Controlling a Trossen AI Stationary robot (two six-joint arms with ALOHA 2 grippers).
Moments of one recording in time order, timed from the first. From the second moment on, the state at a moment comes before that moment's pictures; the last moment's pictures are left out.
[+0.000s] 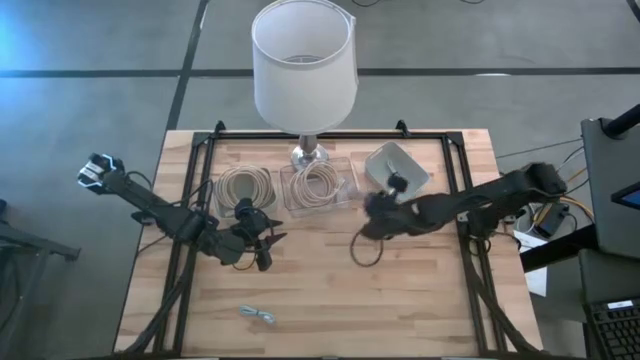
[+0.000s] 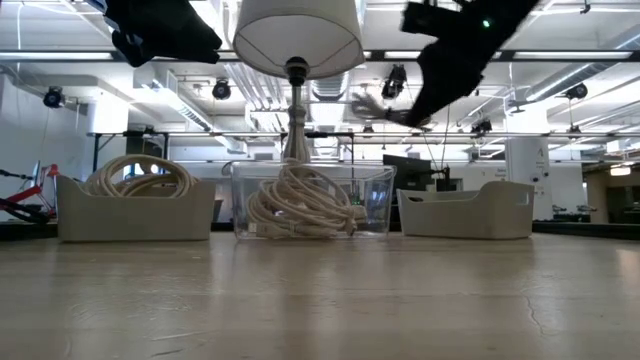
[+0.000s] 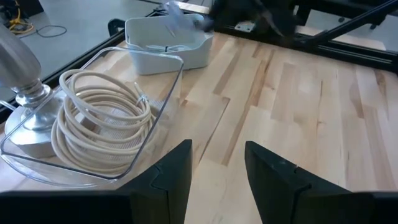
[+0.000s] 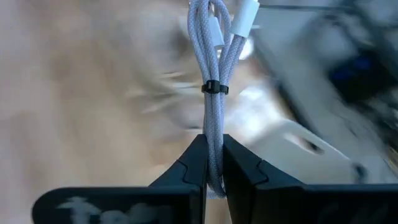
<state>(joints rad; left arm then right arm) -0.49 1.11 0.78 -0.26 -0.75 -0.55 0.20 1.45 1.00 -0.58 0.75 0.33</state>
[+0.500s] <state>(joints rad) -0.49 1.11 0.78 -0.26 -0.75 -0.55 -0.04 1.24 0.62 -0.27 0.82 0.53</state>
